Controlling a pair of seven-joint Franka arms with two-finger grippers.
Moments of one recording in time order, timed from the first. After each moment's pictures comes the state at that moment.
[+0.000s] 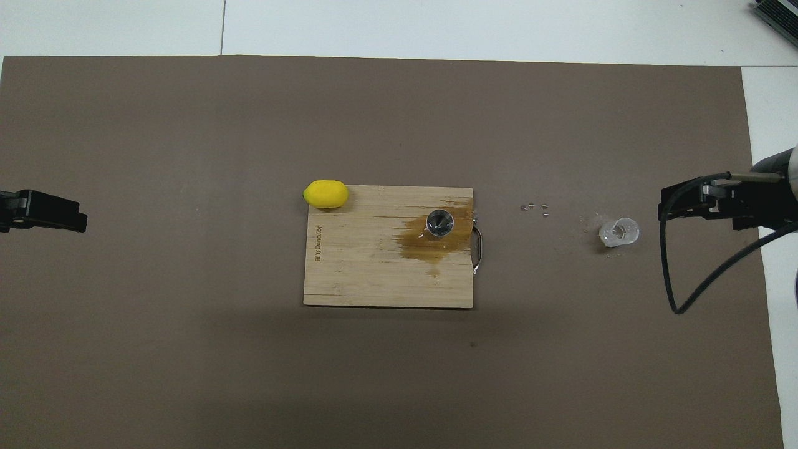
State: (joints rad) left arm 0.09 -0.08 -0.12 -1.61 -0.04 1.51 0.03; right arm 0.07 -0.04 0.00 -1.59 0.01 1.52 0.21
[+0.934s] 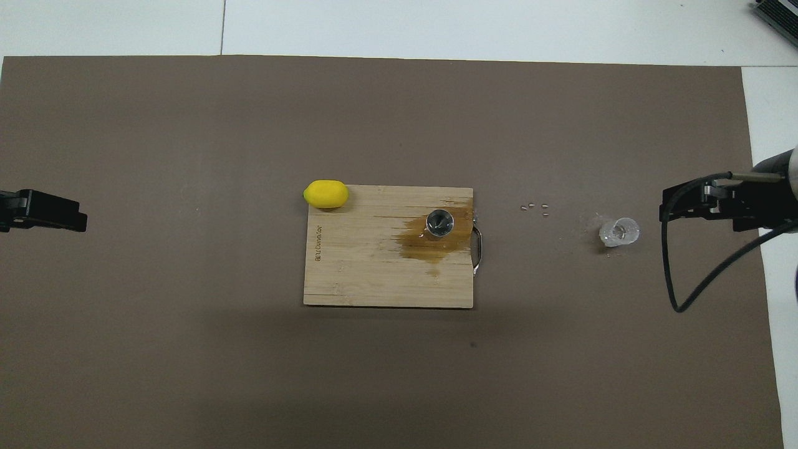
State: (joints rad) left arm 0.09 -0.08 -0.12 -1.61 -0.04 1.51 0.03; right arm 0.09 -0.04 -0.02 -1.60 0.00 1.52 0.21
